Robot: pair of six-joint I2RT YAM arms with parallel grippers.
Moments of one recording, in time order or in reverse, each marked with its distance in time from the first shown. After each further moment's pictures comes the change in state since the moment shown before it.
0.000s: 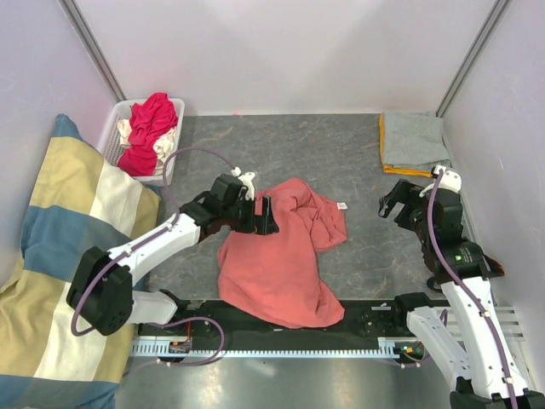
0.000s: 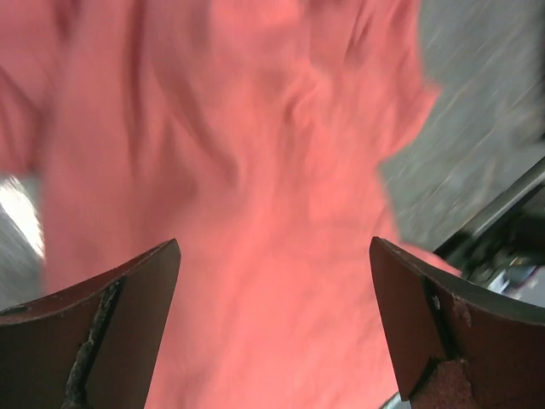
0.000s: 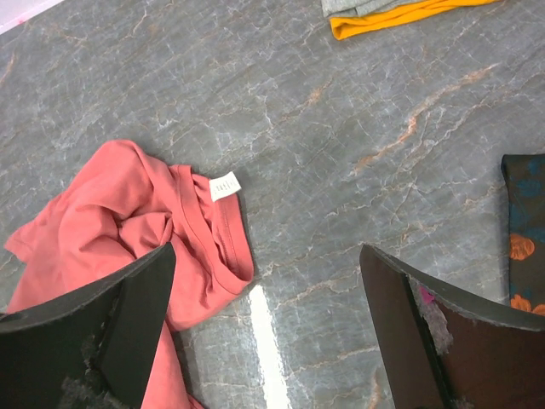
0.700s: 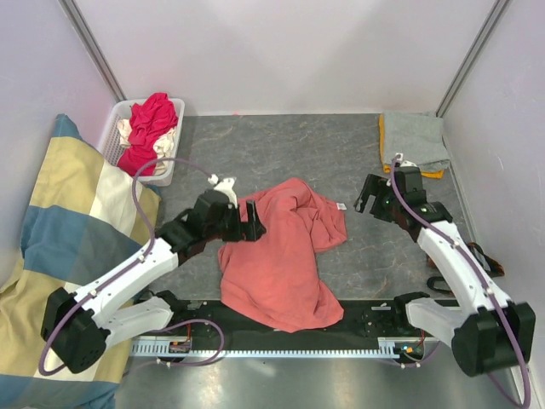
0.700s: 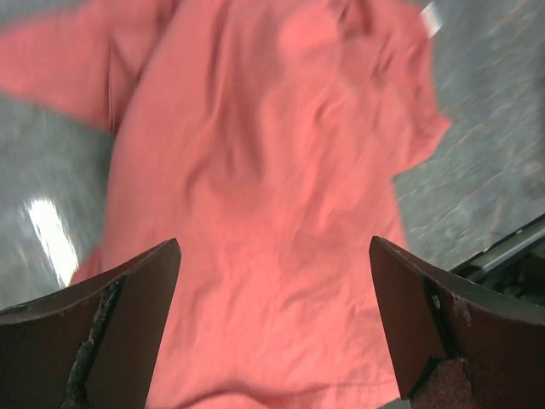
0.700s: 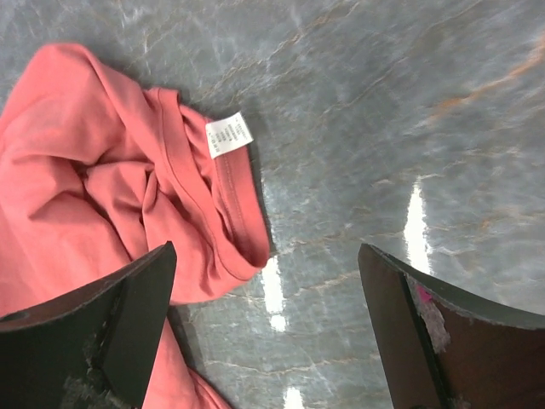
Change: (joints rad) left arm -0.064 -0.256 -0.093 -0.095 -0.230 -0.095; right arm 0.045 0.373 0.000 0.077 -0.128 0.025
